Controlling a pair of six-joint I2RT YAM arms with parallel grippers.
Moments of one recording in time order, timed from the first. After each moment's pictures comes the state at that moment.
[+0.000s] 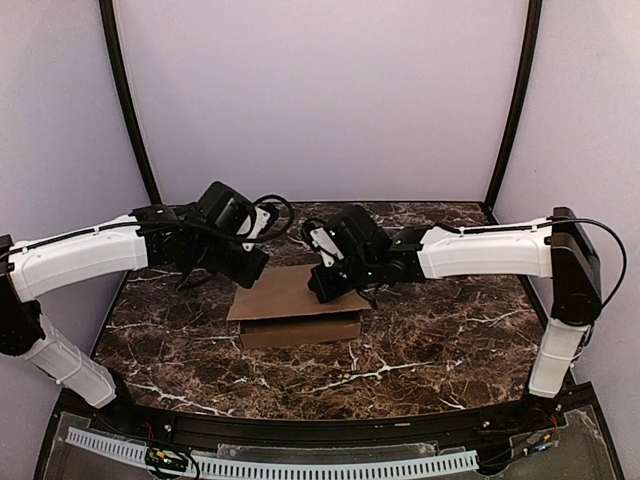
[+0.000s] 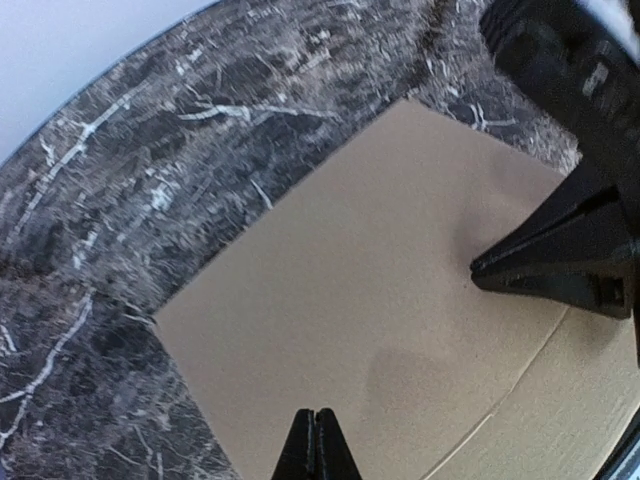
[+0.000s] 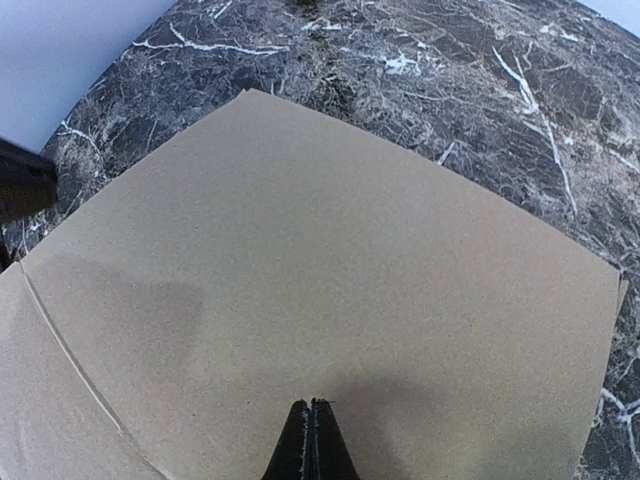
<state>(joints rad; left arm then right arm) -0.85 1.43 1.24 -0.66 -0.22 -0.16 1.00 1.83 1.37 -0.31 0.00 0.34</state>
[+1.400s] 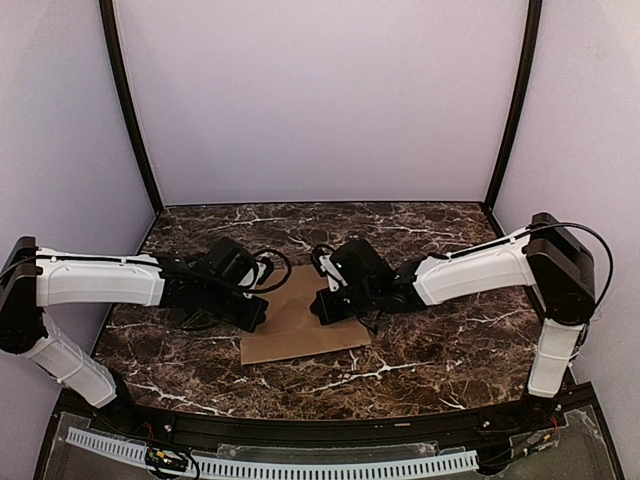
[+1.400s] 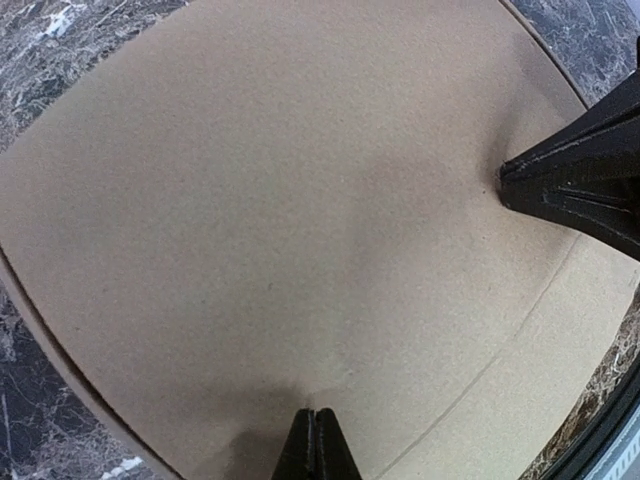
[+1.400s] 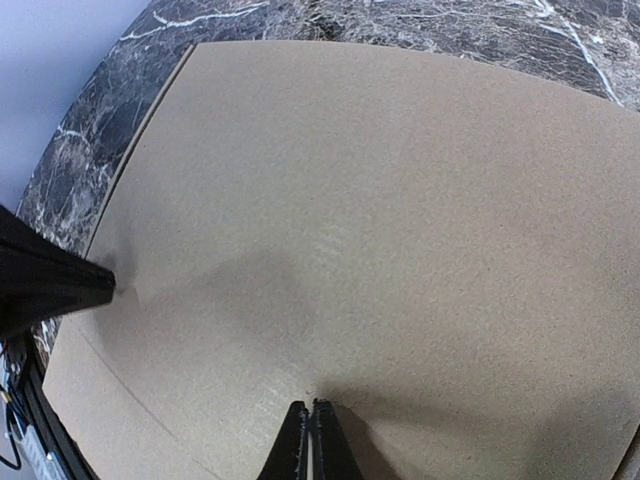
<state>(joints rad) -0.85 1.46 0.88 -0.43 -0.04 -0.38 1.01 1.86 1.14 -0.02 -0.06 0.51</state>
